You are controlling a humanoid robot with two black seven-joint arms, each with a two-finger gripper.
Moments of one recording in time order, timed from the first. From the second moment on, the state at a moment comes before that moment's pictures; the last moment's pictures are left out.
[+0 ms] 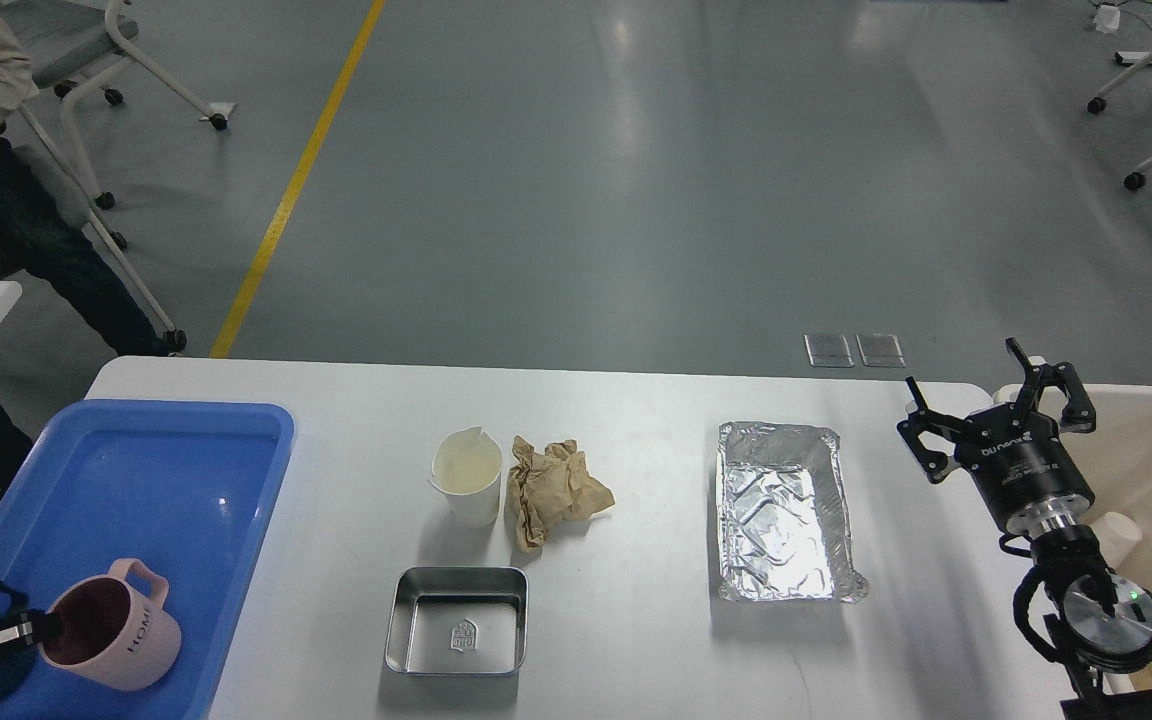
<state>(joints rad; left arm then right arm) -0.61 1.19 0.13 -1.38 0.98 -0.01 -0.10 0.12 -0.18 1.62 1.14 -0.05 0.36 -0.08</state>
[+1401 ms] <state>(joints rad) -0.64 1.52 -0.33 -1.65 0.96 0.03 -0.10 0.12 -0.18 1.62 1.15 -0.07 0.36 -0.08</state>
